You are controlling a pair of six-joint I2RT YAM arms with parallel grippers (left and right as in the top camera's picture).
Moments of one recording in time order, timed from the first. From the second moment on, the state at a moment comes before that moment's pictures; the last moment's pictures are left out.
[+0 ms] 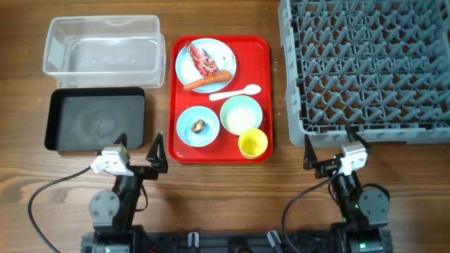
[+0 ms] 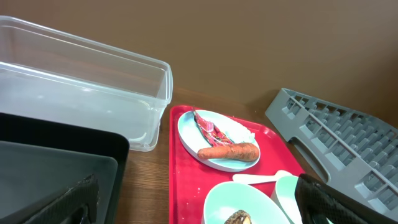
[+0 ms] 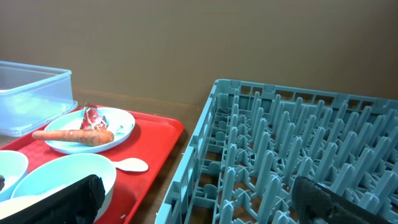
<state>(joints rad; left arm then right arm) 0.02 0.01 0.01 -0.06 0.17 -0.34 0.08 0.01 0.01 0.00 -0.13 -0.07</state>
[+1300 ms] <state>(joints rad) 0.02 0.19 0.33 -0.03 0.41 -0.37 0.08 0.01 0.01 0.00 -0.14 -0.07</state>
